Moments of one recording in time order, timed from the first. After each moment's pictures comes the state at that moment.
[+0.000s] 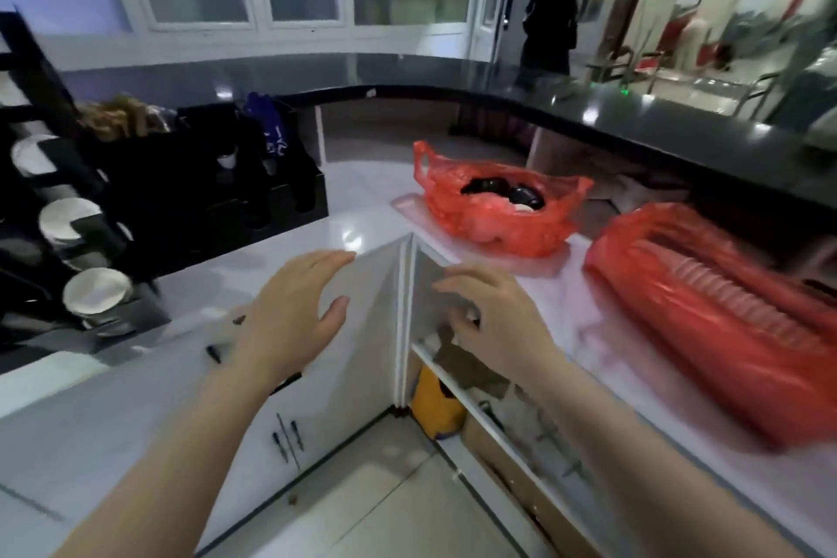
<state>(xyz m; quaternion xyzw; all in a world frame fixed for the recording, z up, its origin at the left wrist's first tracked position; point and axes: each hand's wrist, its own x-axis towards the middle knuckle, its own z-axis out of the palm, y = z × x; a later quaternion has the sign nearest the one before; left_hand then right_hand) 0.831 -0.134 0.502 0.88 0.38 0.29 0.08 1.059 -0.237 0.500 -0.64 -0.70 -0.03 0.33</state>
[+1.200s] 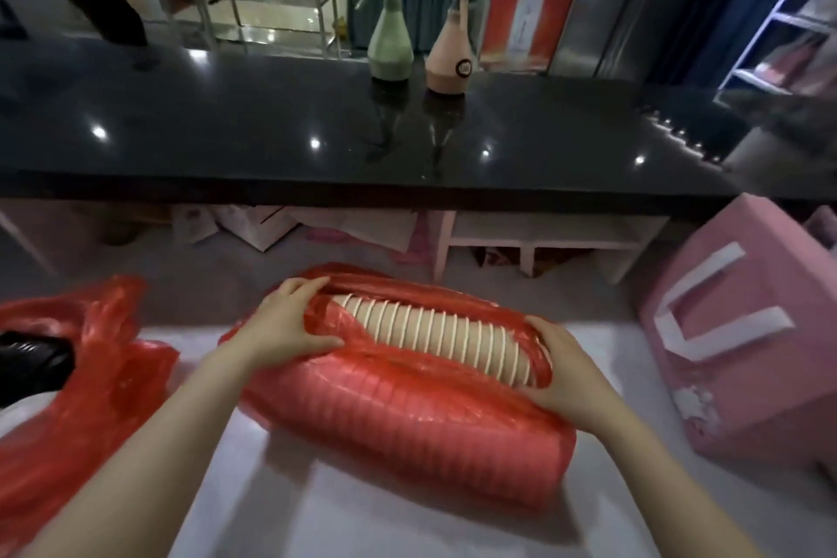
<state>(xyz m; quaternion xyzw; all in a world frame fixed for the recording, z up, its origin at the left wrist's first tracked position) 1.464 -0.055 0.407 0.97 0.02 -0.03 0.26 1.483 -0.446 0.397 -0.95 -0.15 0.06 0.26</state>
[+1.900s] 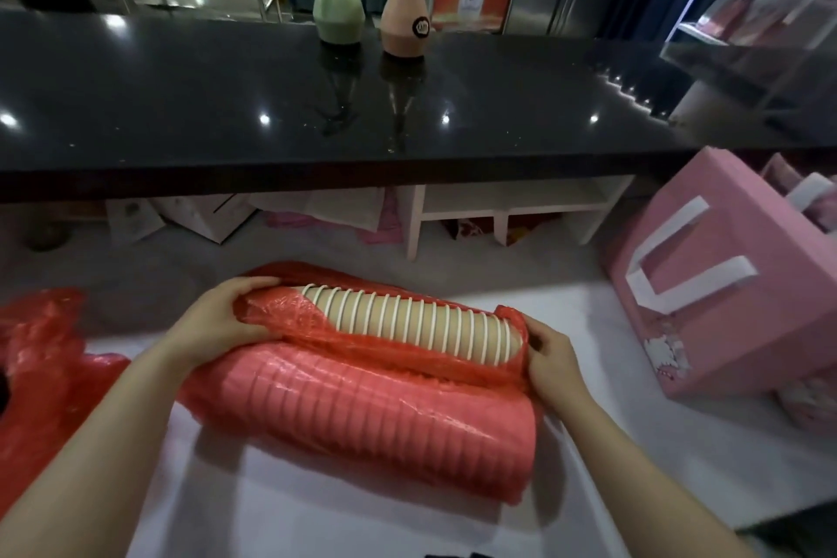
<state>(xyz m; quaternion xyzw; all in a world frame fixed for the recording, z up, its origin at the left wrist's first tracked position) 1.472 -0.013 0.393 0.92 0.00 -0.02 0.39 1.468 -0.432 0.359 -0.83 0.03 0.00 0.55</state>
